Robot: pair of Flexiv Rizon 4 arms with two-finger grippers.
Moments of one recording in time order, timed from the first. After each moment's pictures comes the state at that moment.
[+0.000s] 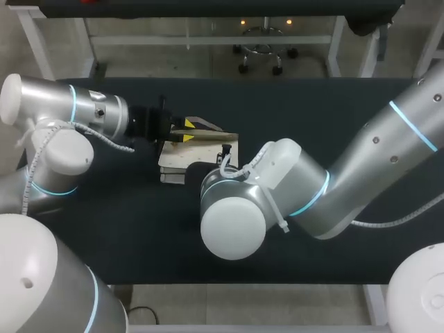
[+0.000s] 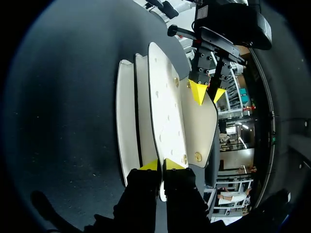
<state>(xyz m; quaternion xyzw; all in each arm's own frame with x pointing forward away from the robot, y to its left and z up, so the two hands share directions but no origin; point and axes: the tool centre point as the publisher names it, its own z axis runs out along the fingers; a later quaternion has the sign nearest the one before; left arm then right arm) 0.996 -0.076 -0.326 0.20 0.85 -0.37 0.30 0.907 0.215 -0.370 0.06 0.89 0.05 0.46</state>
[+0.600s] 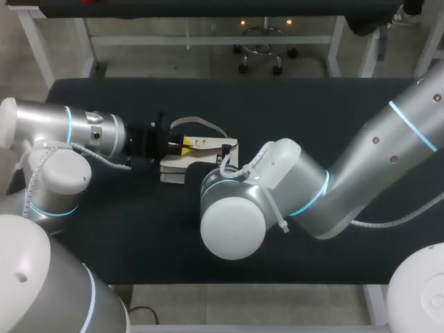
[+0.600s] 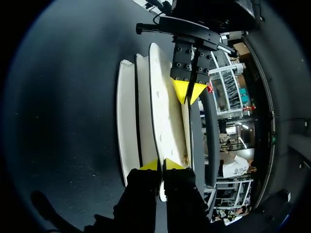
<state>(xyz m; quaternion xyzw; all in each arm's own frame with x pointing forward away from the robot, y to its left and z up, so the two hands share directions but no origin) 0.966 -0.073 -0.351 0.24 0.84 -0.37 0.32 0.907 0.215 -0.370 0.06 0.89 0.05 0.46</state>
